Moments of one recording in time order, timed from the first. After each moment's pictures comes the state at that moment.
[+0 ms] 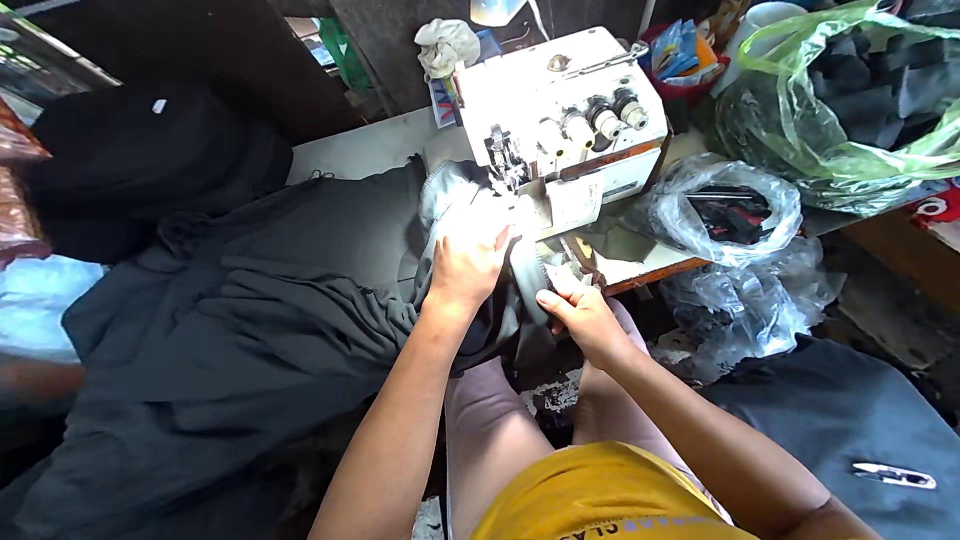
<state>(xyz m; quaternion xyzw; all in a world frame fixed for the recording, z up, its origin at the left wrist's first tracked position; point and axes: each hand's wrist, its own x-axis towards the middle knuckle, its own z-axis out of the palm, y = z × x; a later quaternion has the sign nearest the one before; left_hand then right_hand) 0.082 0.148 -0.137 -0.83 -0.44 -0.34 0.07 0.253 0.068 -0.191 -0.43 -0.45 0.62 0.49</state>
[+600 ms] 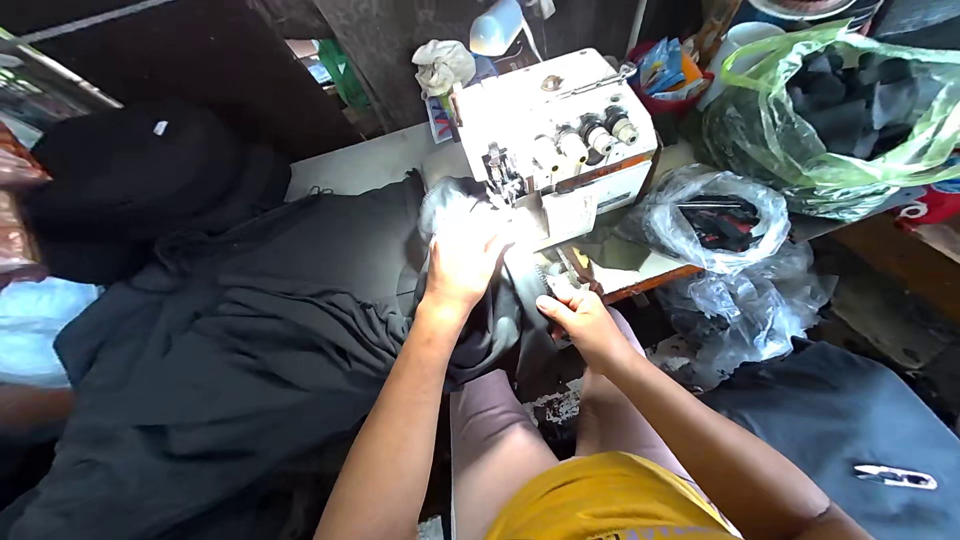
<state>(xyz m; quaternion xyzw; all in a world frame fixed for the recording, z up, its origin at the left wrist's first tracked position) 0.075 0.160 -0.132 -0.84 -0.41 -0.36 0.03 0.254 0.073 -0.187 -0.43 -0.45 0.61 0.49</state>
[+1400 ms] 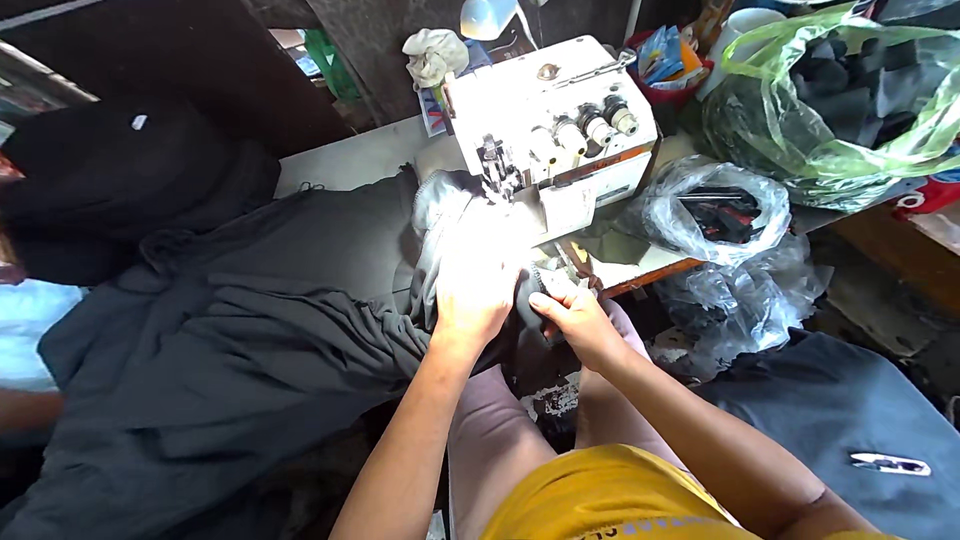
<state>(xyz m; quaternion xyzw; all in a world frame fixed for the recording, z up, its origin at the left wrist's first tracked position) 0.084 0.127 -0.153 -0.84 -0.50 -0.21 0.05 0.247 0.073 -0.189 -0.42 -0.43 0.63 0.50</state>
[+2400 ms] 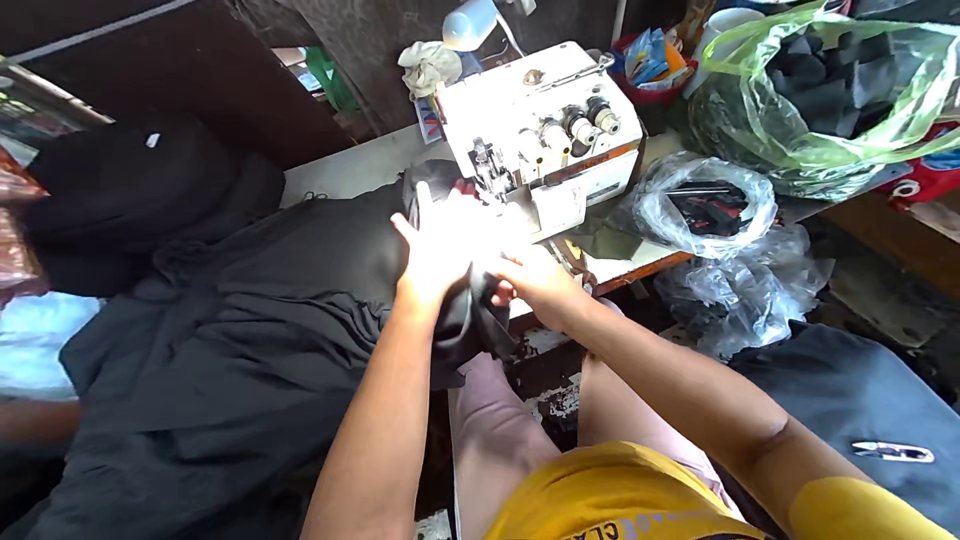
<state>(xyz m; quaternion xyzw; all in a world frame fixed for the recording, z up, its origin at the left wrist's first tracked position) 0.057 0.188 -0.127 -0.84 -0.53 -0.07 -0.01 0.217 0.104 -0.120 -0.43 -0.43 0.67 0.43</state>
